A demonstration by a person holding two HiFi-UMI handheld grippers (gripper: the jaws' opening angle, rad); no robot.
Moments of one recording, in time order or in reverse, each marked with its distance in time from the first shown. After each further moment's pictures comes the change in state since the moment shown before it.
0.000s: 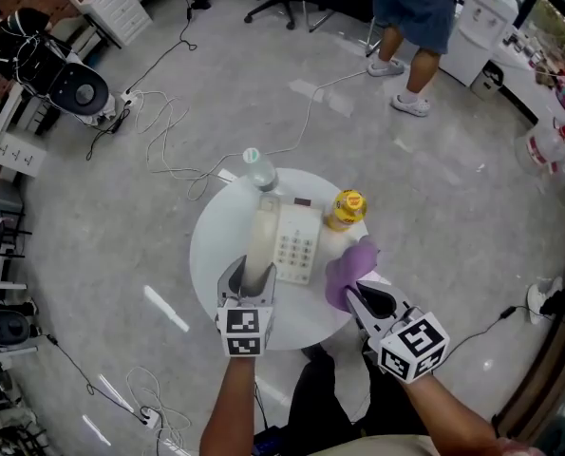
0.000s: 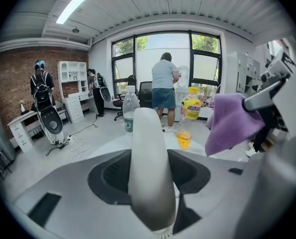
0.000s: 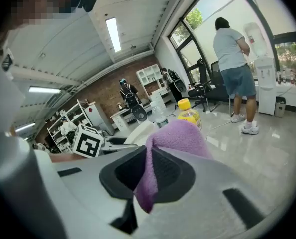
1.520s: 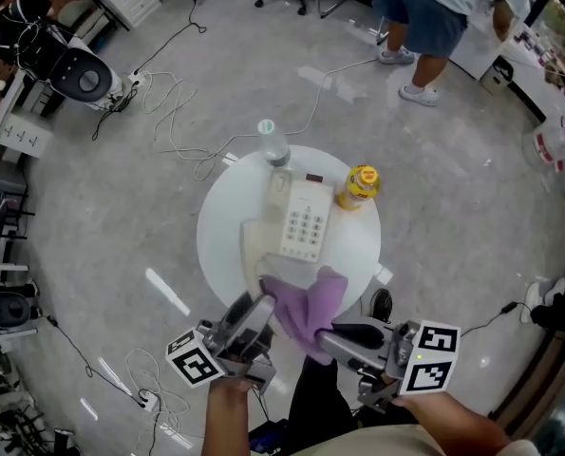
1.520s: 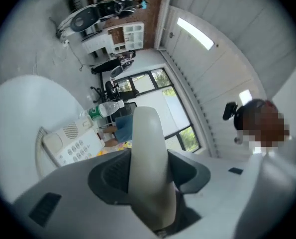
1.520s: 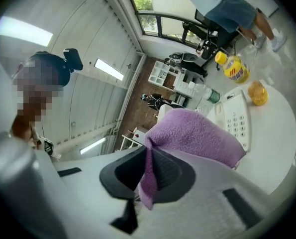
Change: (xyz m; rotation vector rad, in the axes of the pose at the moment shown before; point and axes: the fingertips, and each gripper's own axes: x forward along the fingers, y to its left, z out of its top) left arm -0.148 -0.044 0.082 -0.996 -0.335 -0.686; right arm -0.043 0.141 0.030 0.539 -0.050 0.594
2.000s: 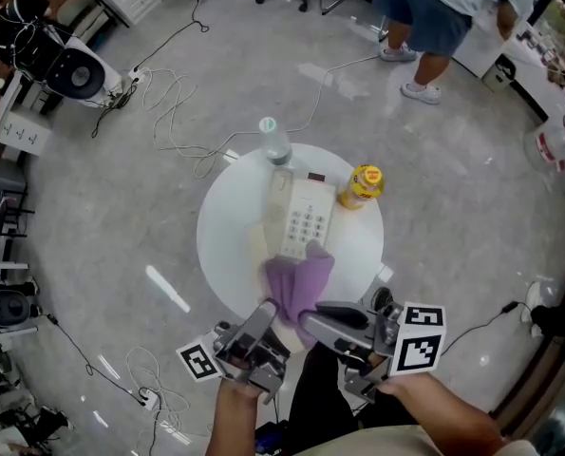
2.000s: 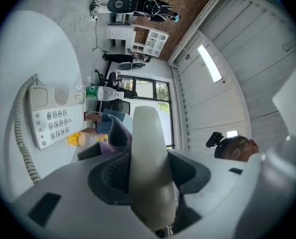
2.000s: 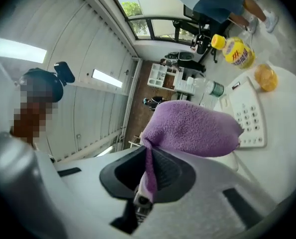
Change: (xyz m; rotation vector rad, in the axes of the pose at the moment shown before) left arm 0.001 -0.009 -0.010 -0.409 -0.128 -0.238; right arm 0.033 -0.018 0.016 0.125 -0.038 0.077
